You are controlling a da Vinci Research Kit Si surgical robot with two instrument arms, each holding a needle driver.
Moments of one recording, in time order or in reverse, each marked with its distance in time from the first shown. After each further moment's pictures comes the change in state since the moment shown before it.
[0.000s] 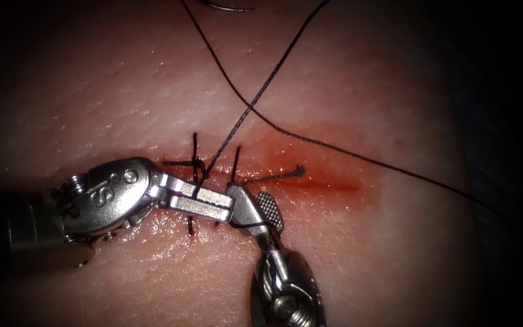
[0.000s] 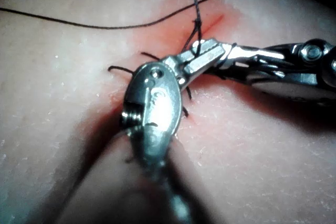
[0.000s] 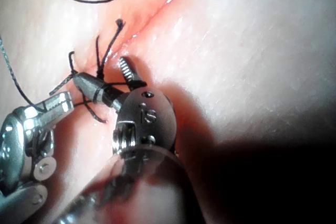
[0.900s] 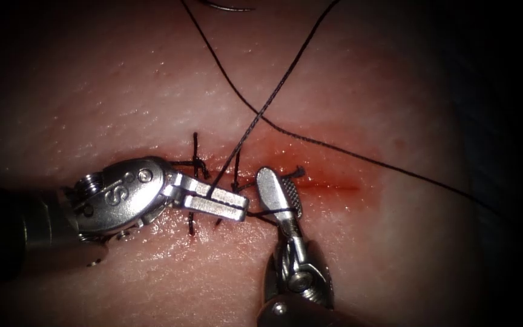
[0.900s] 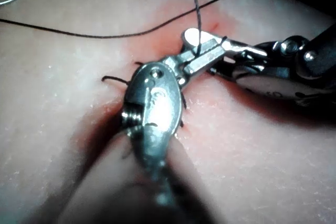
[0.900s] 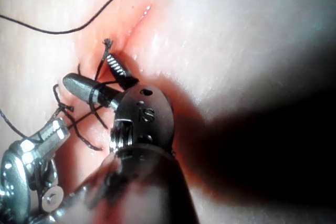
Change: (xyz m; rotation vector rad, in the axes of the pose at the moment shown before) right arm 0.002 0.001 0.002 0.004 0.155 0.097; left arm 0.000 -0.001 0.002 -0.023 -0.001 -0.003
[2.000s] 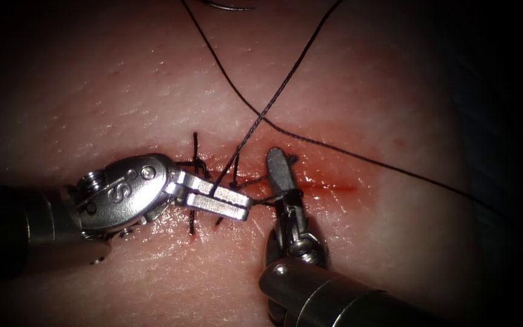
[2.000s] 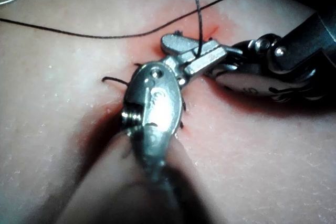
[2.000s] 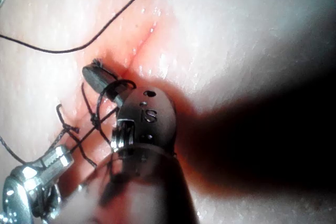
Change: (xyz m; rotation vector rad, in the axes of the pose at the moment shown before) right arm -0.002 -0.001 0.003 0.012 -0.014 0.009; left arm 0.000 0.000 0.000 -0.009 0.000 -0.004
